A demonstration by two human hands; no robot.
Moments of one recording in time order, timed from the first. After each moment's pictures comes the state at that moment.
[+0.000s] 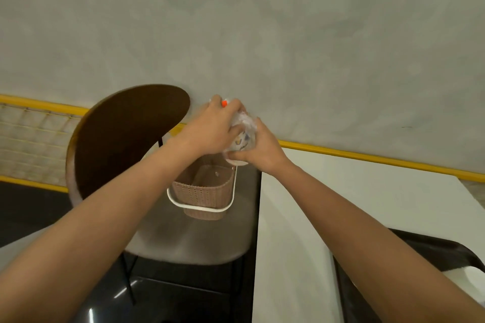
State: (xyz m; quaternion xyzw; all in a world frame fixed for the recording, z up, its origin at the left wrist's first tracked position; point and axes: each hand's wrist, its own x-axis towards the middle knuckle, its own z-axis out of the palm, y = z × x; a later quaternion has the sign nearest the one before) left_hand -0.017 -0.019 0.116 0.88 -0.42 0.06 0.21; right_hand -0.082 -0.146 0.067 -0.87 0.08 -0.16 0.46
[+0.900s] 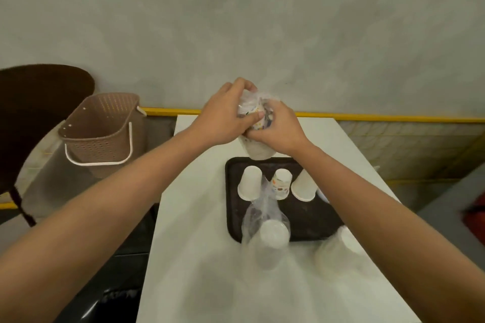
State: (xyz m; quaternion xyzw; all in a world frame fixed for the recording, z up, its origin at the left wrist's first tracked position) left_hand -0.314 -0.145 0.128 0.76 -0.52 0.02 0.39; right_hand -0.415 -0.255 0.110 -0.88 0.15 -0.27 0.36
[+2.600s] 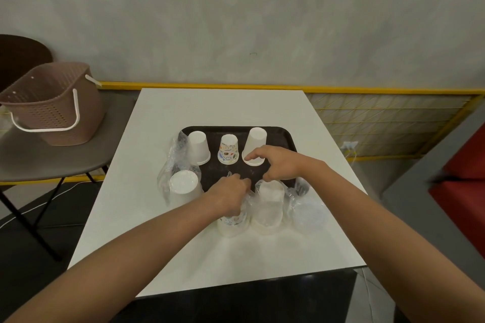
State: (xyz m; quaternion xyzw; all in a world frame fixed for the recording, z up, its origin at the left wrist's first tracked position) left_hand -0.530 -0.212 -0.025 0.81 -0.55 -0.19 -0.04; right_hand -0.603 -0.354 0.022 -0.94 0.17 0.14 0.26
